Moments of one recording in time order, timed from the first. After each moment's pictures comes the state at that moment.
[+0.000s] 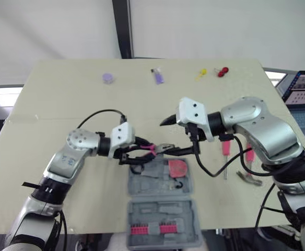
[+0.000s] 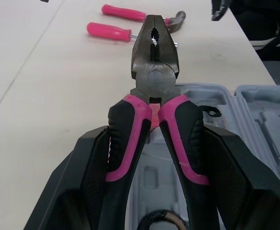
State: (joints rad) left arm -0.54 0.61 -0.25 -0.02 -0.24 0.30 -1.12; right arm -0.89 -0.77 0.40 -0.29 0.33 0.77 1.17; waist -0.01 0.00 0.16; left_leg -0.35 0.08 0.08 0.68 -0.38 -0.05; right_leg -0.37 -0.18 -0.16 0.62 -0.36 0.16
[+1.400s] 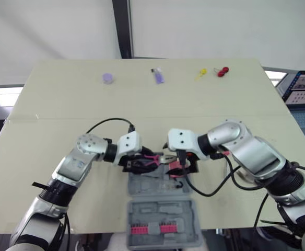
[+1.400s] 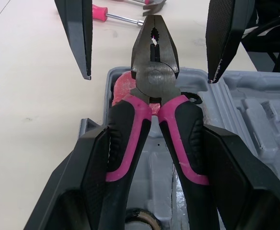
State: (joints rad) left arm -0.53 0.58 -0.29 -0.02 -0.20 0.34 -1.14; right arm -0.80 -0.73 0.53 -0.31 0.17 0.76 1.16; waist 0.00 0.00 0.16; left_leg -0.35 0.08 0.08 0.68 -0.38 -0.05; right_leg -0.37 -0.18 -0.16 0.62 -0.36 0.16
